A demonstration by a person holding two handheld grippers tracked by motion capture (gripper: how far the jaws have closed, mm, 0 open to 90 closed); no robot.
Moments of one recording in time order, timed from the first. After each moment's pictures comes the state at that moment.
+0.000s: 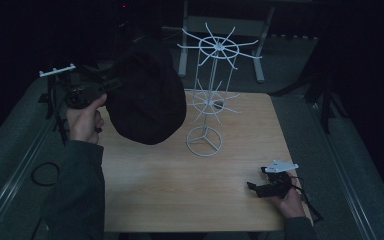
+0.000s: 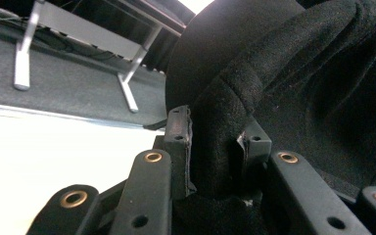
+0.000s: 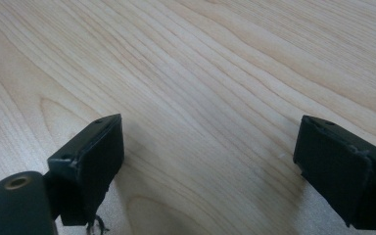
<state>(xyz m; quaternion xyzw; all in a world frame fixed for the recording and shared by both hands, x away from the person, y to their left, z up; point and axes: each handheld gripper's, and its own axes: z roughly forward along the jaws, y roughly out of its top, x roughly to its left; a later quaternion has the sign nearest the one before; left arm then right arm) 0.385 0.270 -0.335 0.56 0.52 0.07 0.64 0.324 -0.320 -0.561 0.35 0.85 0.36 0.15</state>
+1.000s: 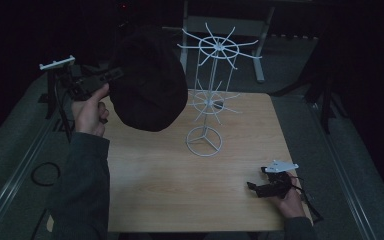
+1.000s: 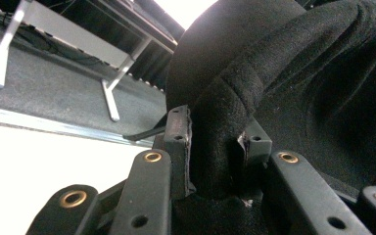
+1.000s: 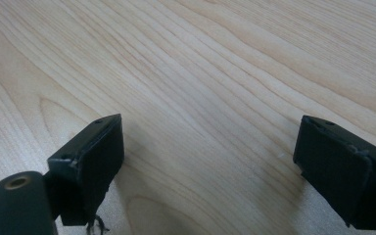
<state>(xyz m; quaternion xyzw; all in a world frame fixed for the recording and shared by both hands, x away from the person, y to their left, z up) 0.401 0.266 -0.325 0.51 0.53 0.04 0.67 0.324 -0.320 -0.561 0.35 0.85 0.36 0.15</state>
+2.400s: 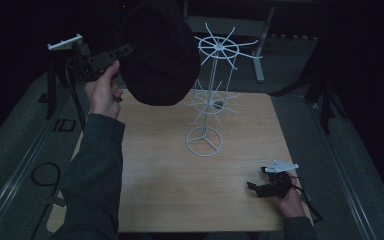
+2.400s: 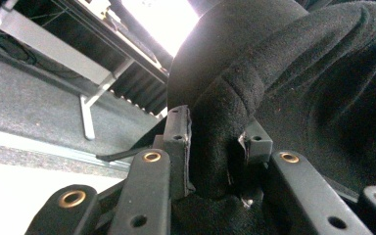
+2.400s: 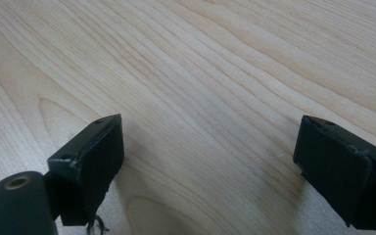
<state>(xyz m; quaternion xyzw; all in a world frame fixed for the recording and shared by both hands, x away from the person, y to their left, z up) 0.429 0.236 -0.290 0.46 0.54 0.02 0.71 0.324 -0.320 -0.561 0.35 0.85 0.36 0.15</state>
